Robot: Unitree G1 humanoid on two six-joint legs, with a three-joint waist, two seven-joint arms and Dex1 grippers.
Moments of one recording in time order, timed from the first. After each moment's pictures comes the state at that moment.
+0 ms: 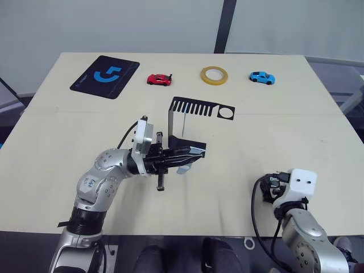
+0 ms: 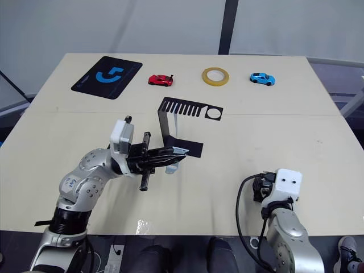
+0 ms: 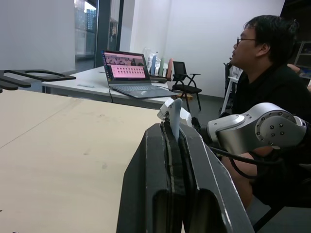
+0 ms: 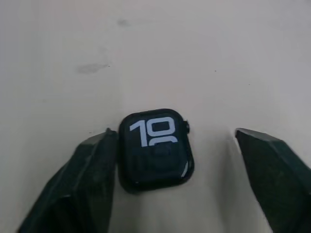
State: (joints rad) left arm -0.44 0.39 -0.05 -0.22 -0.67 0.45 -1.05; right arm 0.18 -0.15 -0.25 -0.71 0.25 0.89 -0.11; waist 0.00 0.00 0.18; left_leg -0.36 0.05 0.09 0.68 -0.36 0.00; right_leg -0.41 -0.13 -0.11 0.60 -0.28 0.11
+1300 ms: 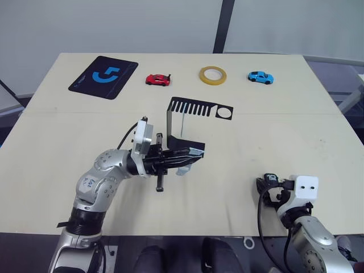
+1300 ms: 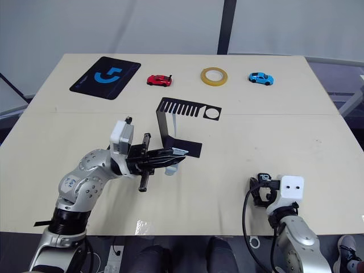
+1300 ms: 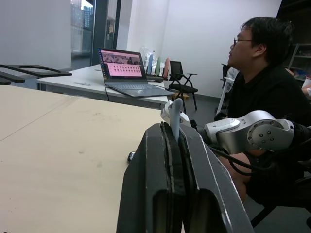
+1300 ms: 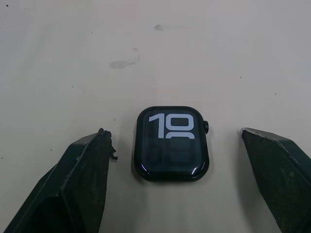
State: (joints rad) left arm -0.44 0.40 -0.05 -0.22 -0.68 0.46 -1.06; right arm 0.26 -0.22 -0.28 -0.55 0.30 0.59 0.15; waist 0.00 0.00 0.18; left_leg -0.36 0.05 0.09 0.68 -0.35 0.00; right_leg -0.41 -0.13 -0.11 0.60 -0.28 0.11
